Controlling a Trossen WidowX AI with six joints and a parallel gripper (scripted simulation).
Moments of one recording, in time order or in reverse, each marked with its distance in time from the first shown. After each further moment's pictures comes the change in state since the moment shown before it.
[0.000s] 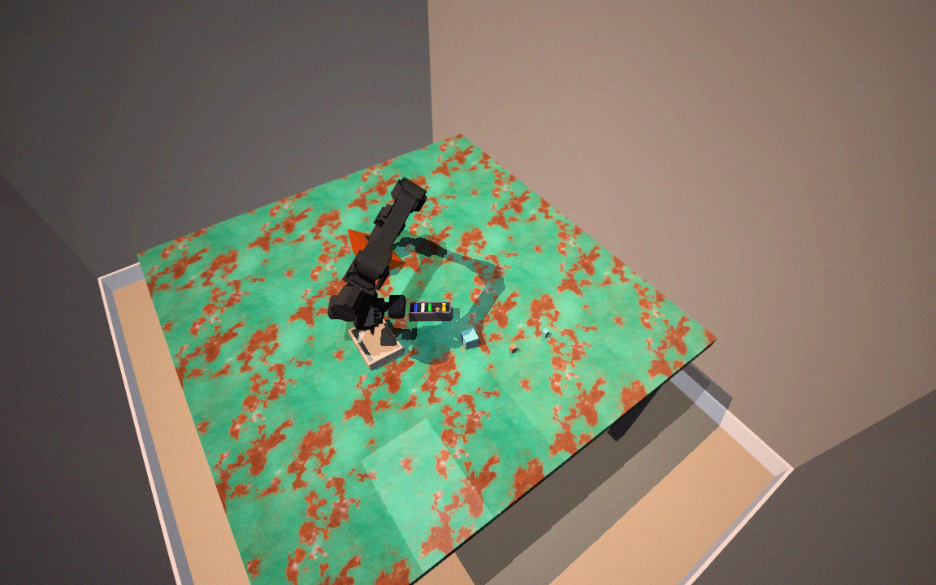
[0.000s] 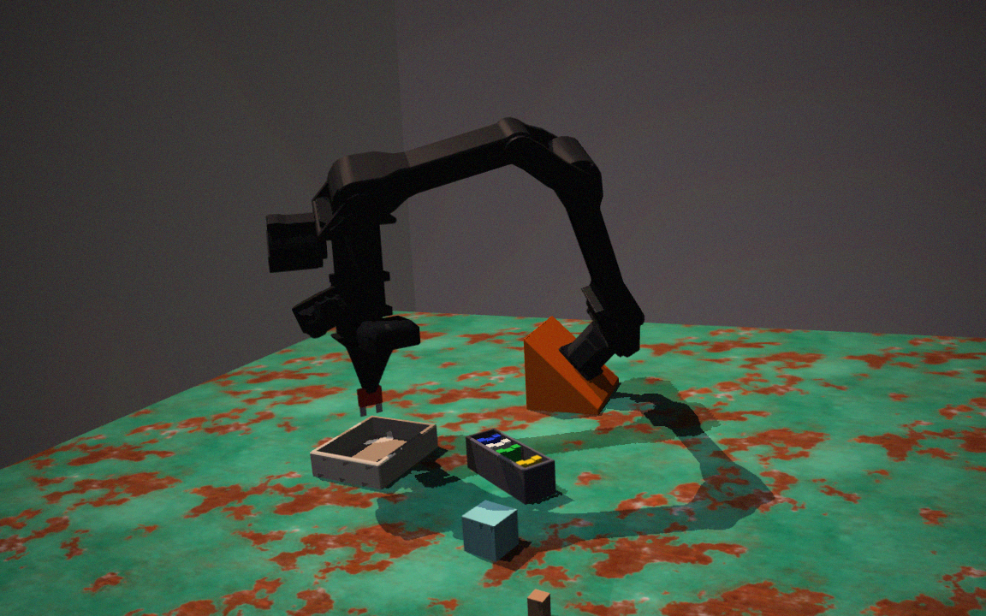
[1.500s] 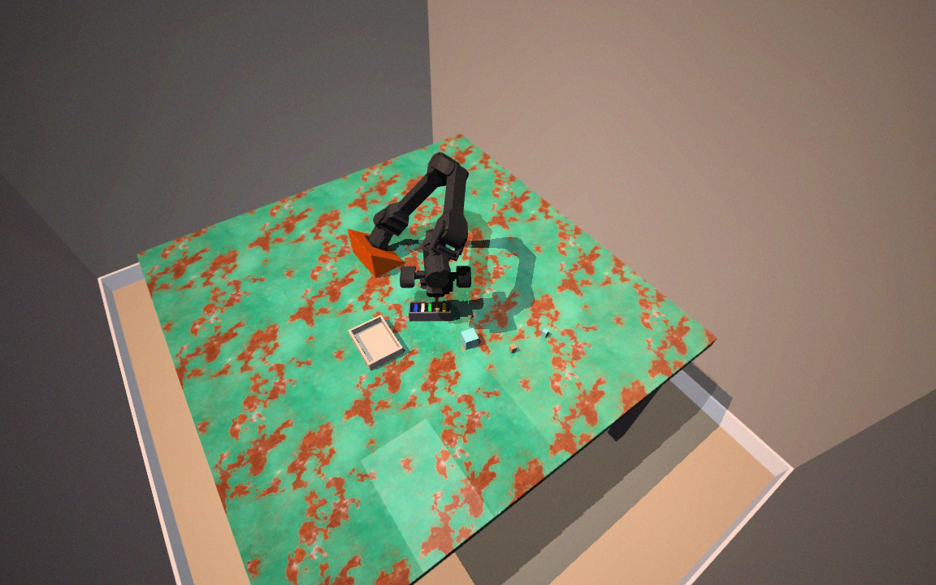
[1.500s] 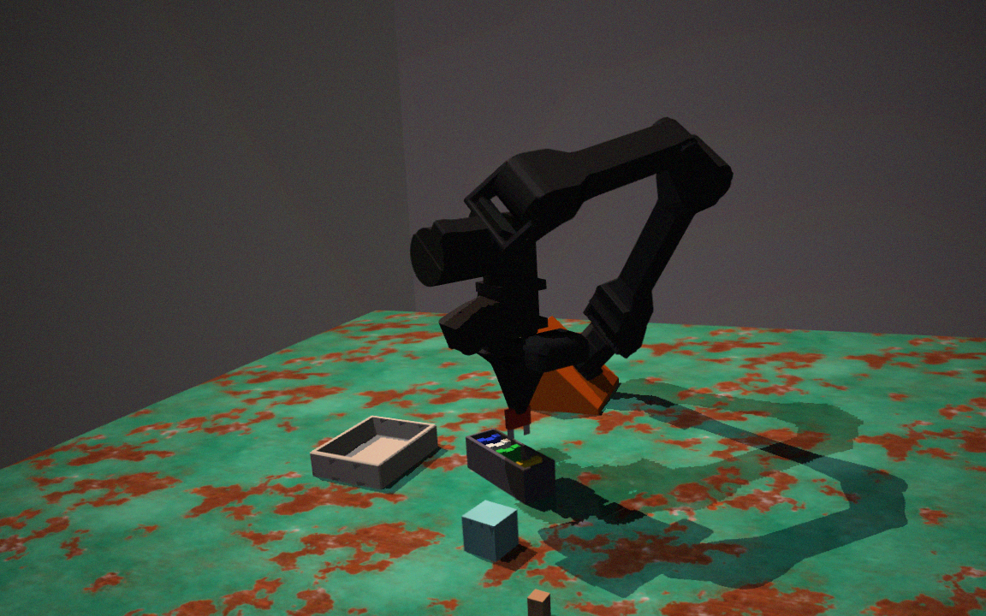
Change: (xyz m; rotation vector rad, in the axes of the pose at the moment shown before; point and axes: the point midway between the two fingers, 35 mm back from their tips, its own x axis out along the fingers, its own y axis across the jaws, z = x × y) arm 0.002 0.170 -0.101 0.005 0.020 0.013
